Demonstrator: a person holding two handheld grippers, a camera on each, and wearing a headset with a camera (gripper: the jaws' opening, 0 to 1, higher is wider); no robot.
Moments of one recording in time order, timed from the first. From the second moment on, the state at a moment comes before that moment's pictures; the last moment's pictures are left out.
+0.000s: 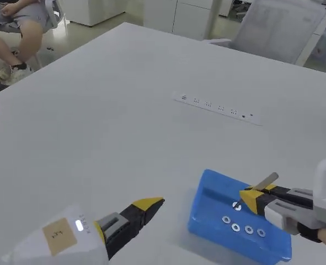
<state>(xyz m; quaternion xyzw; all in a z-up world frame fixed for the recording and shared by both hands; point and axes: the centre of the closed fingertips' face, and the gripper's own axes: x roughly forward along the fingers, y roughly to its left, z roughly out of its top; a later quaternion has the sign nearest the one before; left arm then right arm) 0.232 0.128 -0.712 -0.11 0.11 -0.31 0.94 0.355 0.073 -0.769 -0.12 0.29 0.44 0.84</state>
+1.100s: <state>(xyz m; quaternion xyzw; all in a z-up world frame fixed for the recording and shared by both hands) 0.227 0.118 -0.709 -0.14 0.11 -0.35 0.92 0.349 0.103 -0.810 -0.13 0.32 0.47 0.81</state>
